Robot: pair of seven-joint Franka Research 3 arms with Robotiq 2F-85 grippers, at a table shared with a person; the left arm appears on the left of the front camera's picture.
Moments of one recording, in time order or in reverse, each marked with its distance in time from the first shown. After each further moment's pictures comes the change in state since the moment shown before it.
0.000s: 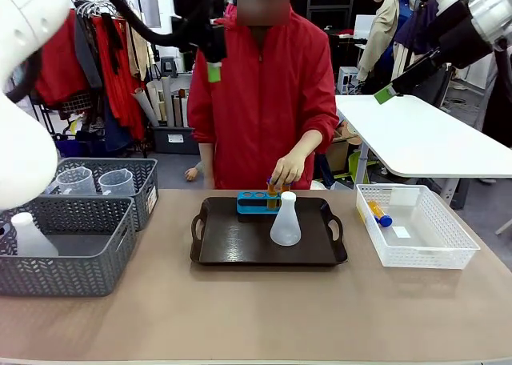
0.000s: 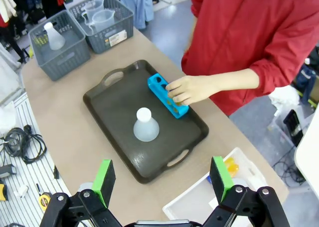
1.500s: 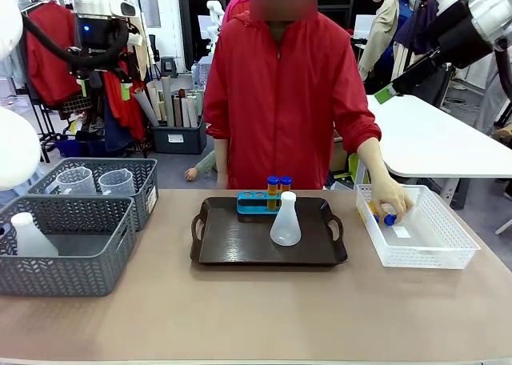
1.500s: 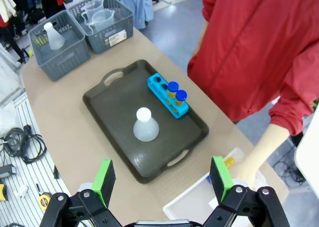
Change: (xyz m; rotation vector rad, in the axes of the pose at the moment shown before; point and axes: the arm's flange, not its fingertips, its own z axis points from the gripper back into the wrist) left arm -0.098 0.199 -0.073 -0.027 0.212 0.669; right arm 0.000 0.000 0.000 -0.001 0.000 0.000
